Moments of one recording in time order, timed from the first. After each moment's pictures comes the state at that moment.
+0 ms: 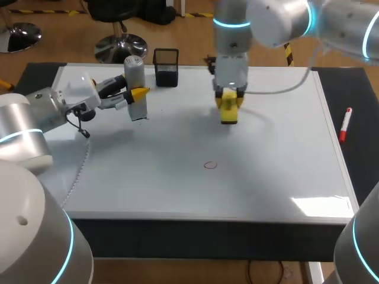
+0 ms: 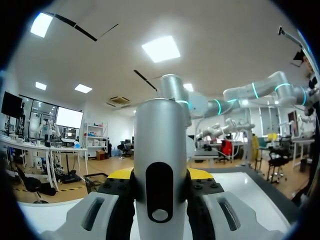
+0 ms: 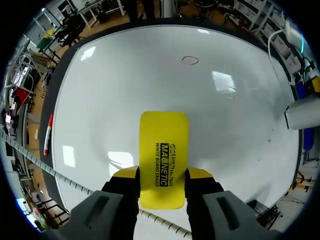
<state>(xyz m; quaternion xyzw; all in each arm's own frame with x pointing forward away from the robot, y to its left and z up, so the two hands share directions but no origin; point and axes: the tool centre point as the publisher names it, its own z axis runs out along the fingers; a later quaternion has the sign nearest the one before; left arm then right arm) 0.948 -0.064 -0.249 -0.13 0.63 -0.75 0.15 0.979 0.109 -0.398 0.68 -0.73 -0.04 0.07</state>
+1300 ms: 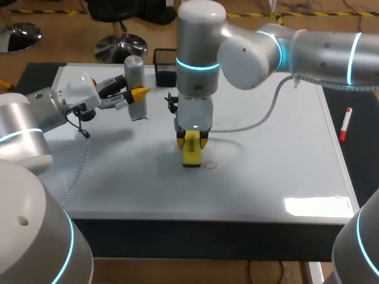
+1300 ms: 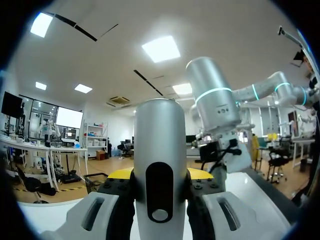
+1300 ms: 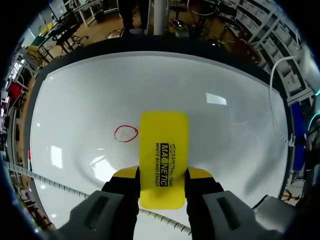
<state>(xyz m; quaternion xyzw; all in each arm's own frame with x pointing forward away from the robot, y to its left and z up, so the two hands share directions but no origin) 0.949 -0.064 -0.250 -0.13 0.63 -0.75 0.15 0.837 0.218 -0.415 0.70 -0.71 -0.09 0.05</state>
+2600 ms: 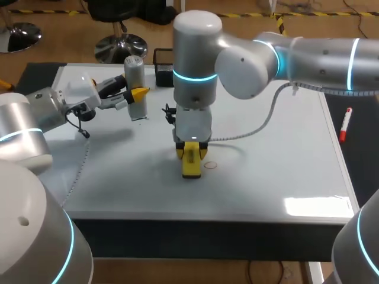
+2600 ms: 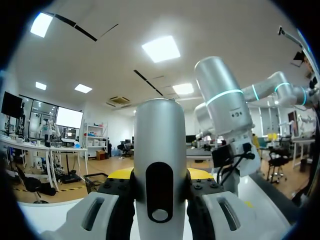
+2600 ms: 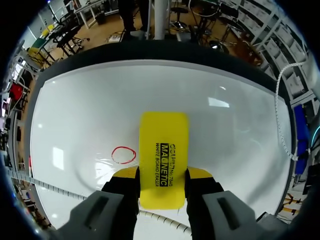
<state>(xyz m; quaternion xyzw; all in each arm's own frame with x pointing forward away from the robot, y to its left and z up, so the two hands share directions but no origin) 0.949 -0.064 -0.249 -0.13 0.63 -0.75 0.15 0.809 0.218 -0.424 0.70 -0.71 -0.09 0.07</state>
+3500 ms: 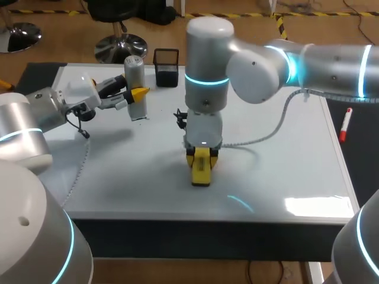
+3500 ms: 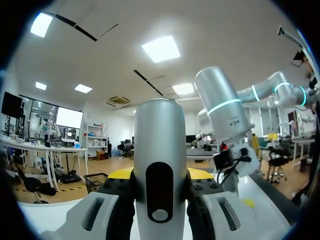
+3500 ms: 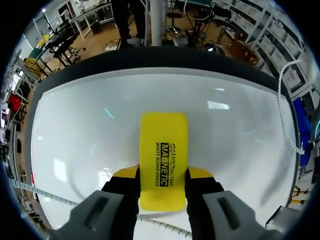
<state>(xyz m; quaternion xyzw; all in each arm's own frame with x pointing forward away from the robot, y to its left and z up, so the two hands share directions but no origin) 0.948 -0.064 -0.249 -0.13 0.63 -0.75 0.15 0.787 0.186 -0.436 0.67 -0.73 -0.10 0.09</state>
